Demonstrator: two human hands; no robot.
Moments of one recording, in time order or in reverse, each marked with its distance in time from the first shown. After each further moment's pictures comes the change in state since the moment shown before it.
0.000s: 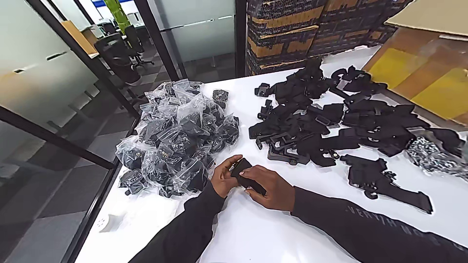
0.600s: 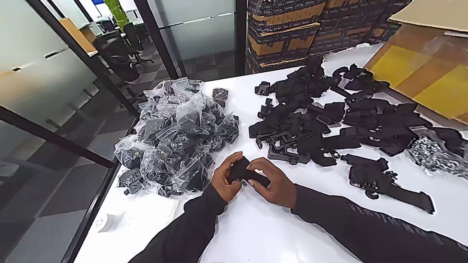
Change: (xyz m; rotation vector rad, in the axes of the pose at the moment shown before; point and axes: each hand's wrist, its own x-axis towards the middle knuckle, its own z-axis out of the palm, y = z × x) left_hand -0.002 0.003 0.007 0.324 -0.030 0.229; right_hand -0.003 0.008 -0.003 0.088 0.135 0.128
